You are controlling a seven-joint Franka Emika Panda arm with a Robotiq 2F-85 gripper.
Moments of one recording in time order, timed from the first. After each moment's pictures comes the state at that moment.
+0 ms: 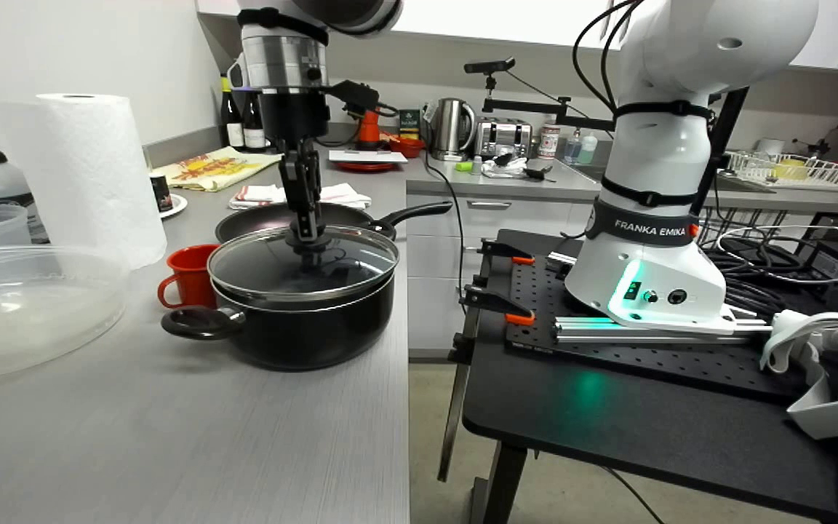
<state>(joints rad) 0.12 0.09 0.14 -2.49 0.06 2.51 -0.16</state>
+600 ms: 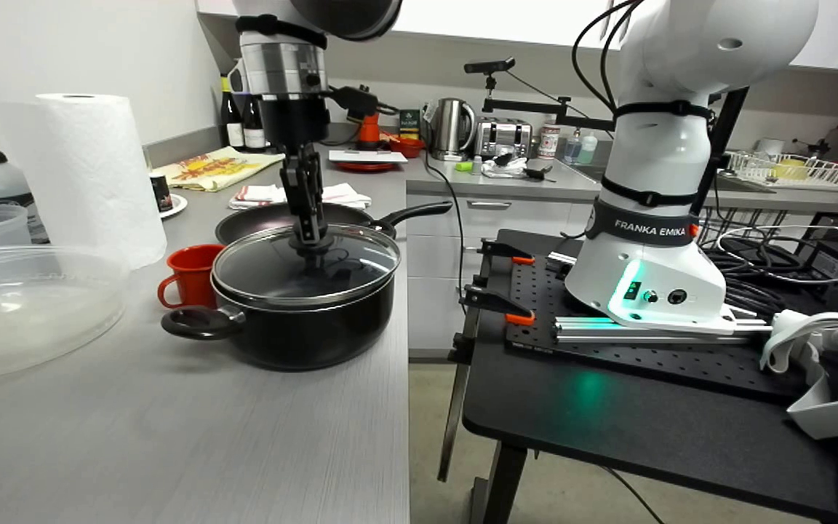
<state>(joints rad) 0.12 0.10 0.14 -2.49 -0.01 2.51 -0.09</state>
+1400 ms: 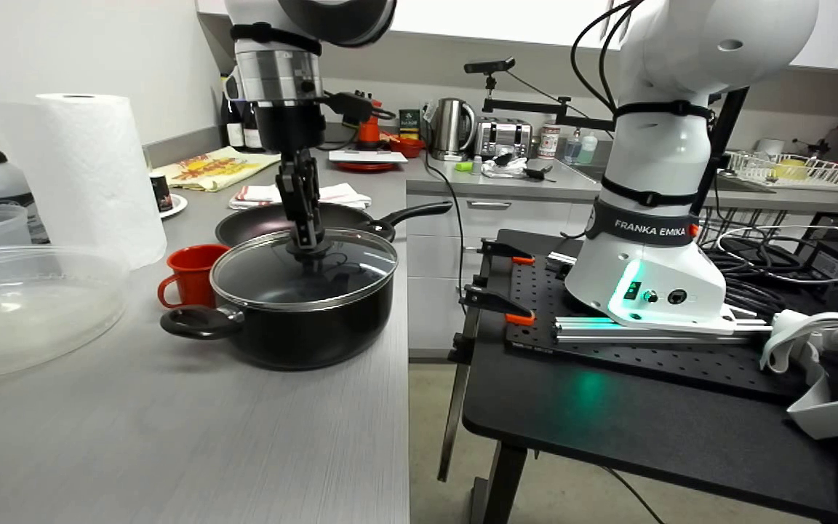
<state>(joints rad) 0.12 0.13 0.14 -2.47 -0.01 2.51 -0.09</state>
